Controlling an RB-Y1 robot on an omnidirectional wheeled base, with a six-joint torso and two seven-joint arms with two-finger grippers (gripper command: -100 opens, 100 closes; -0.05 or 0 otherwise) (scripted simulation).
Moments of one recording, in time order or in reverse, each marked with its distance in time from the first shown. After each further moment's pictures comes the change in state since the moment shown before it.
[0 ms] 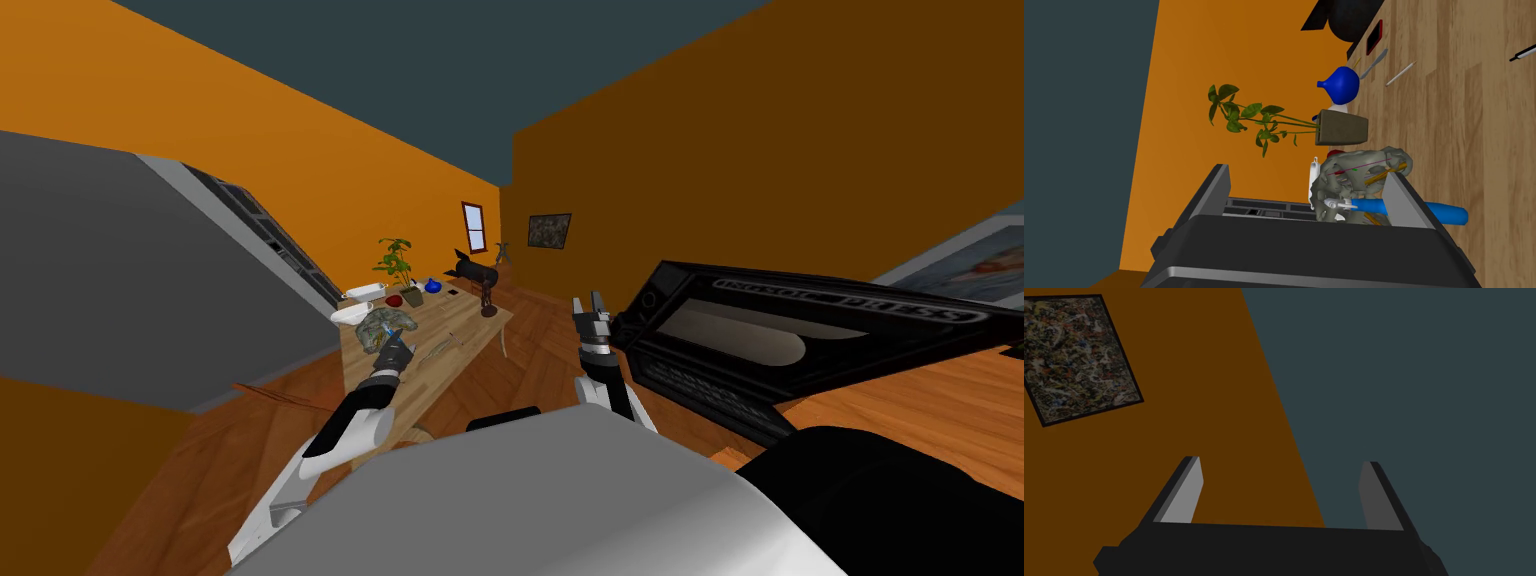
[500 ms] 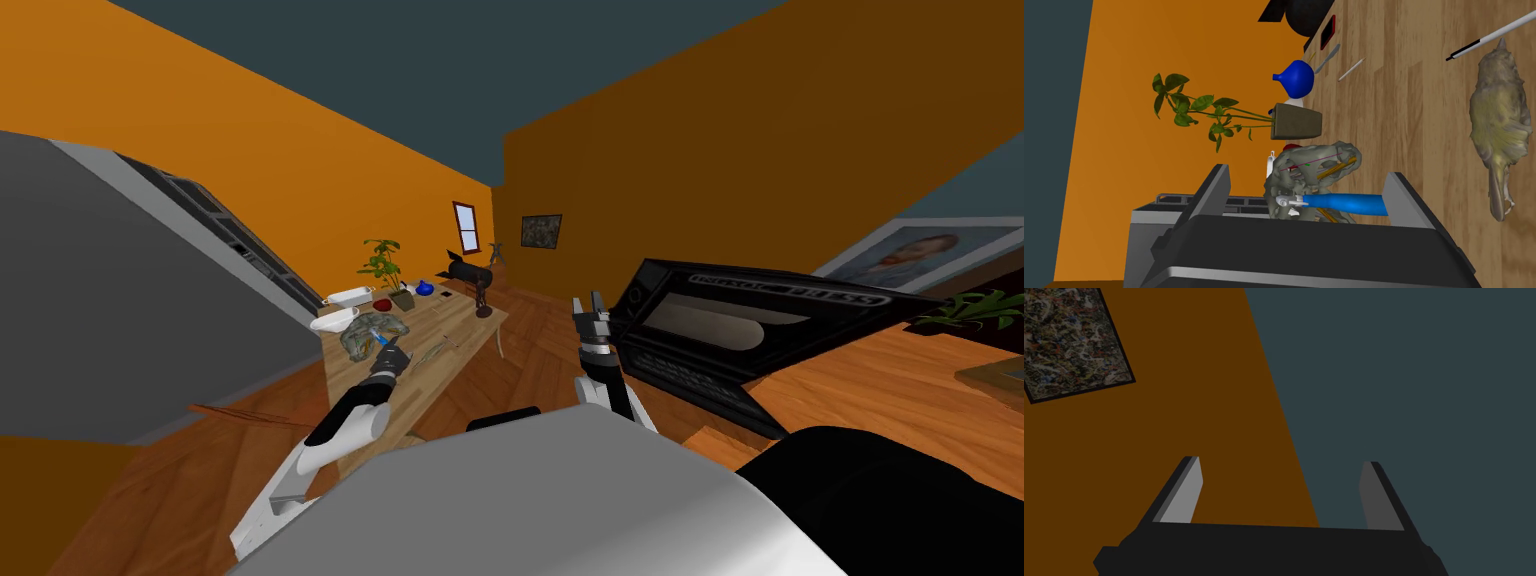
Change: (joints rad) left arm -0.049 0.004 0.058 0.078 0.031 0.140 0.055; right arm 0.000 0.000 0.000 0.000 0.000 0.000 0.000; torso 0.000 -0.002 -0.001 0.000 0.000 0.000
